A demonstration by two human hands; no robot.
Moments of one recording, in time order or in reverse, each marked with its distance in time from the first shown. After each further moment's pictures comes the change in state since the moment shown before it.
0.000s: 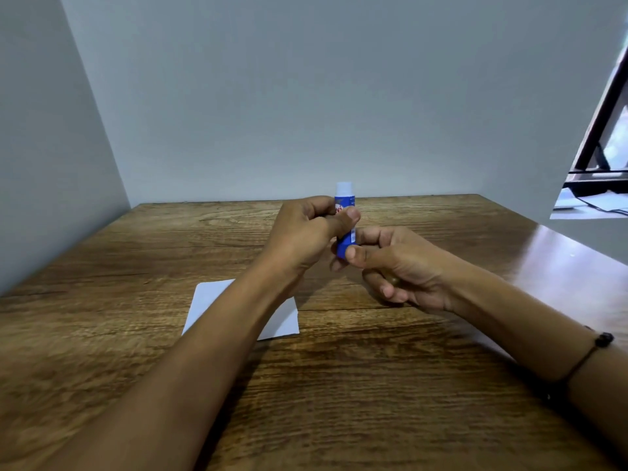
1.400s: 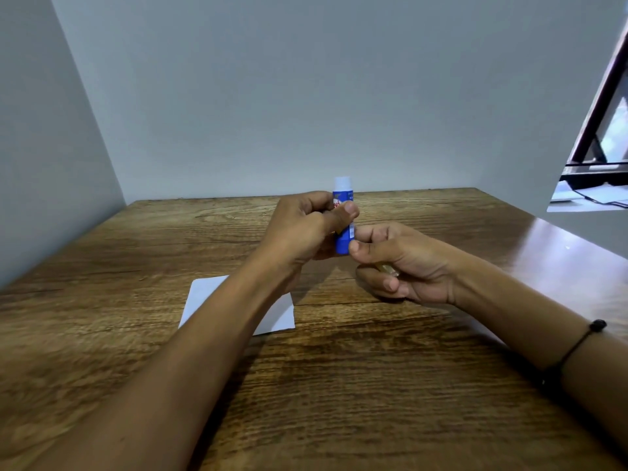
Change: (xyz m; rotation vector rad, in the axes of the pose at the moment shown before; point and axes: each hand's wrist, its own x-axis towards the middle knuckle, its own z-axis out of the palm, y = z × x) left_hand -0.002 0.003 0.003 -0.070 -0.046 -0.045; right_hand -0.002 -0.003 -0.003 0.085 -0.186 0.039
